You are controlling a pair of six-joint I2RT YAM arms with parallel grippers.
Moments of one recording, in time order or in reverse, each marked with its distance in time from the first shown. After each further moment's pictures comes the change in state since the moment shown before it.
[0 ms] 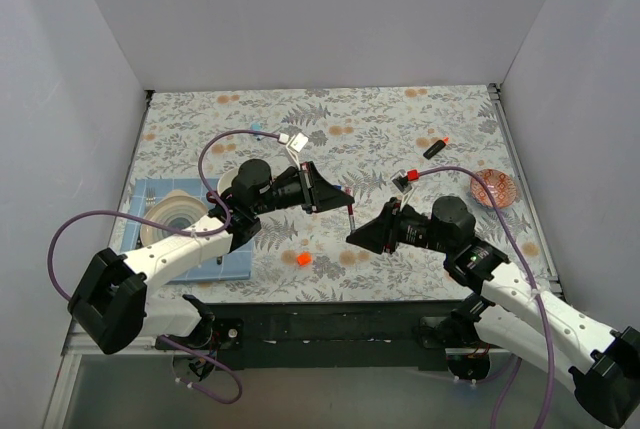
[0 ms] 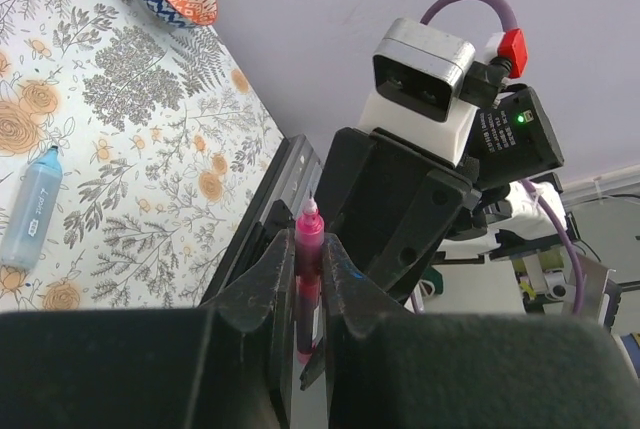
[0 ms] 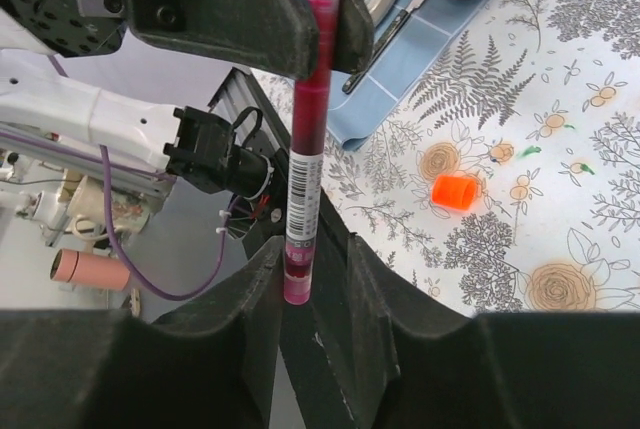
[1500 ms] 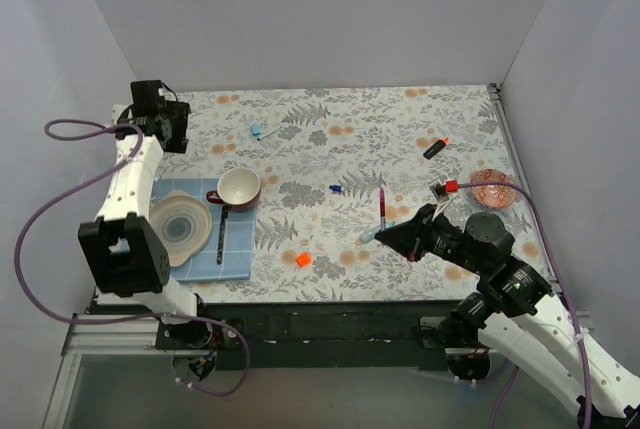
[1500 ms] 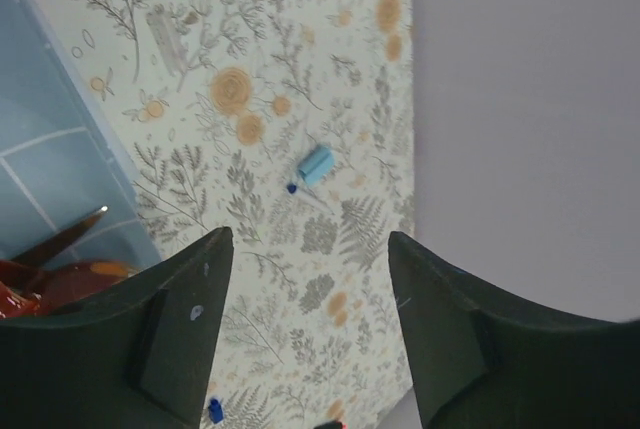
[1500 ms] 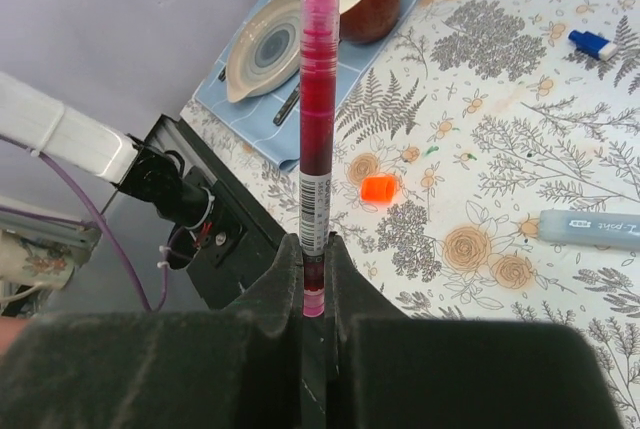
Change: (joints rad) left arm 0.824 0.256 0.671 -1.107 -0.729 -0.319; right arm 0.002 -0.307 0.084 -0.403 0.231 -0.097
